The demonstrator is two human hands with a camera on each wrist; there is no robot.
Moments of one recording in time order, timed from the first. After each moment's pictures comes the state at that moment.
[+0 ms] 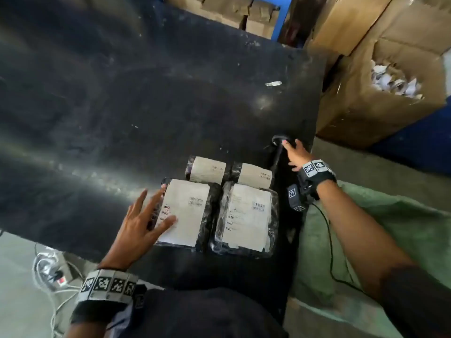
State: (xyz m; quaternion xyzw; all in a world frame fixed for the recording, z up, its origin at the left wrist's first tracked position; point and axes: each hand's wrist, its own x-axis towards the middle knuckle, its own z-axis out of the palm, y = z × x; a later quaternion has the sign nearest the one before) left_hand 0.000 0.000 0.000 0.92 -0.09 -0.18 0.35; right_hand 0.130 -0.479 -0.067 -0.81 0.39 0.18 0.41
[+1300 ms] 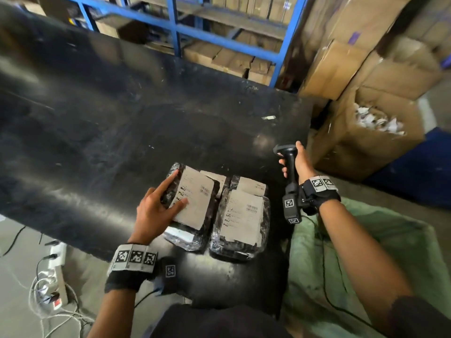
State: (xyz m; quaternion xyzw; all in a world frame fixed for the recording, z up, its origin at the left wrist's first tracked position) left_hand -0.014 -0.030 0.045 0.91 -0.05 0.00 0.42; right_hand 0.078 -0.444 0.051 -0.64 0.39 0.05 0.66
